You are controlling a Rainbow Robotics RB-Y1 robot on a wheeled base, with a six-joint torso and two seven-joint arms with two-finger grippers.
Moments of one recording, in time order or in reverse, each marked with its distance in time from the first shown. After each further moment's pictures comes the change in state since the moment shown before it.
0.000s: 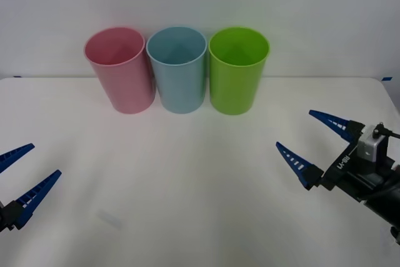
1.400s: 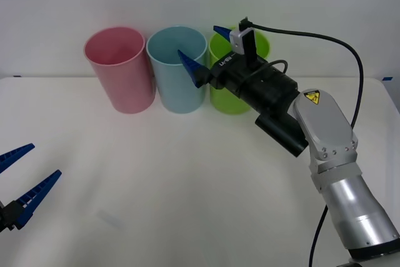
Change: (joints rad) right arm -0.758 0.277 0.270 0.477 0.310 0.304 -0.131; left arm 0.000 0.000 0.000 0.000 0.000 0.000 0.000
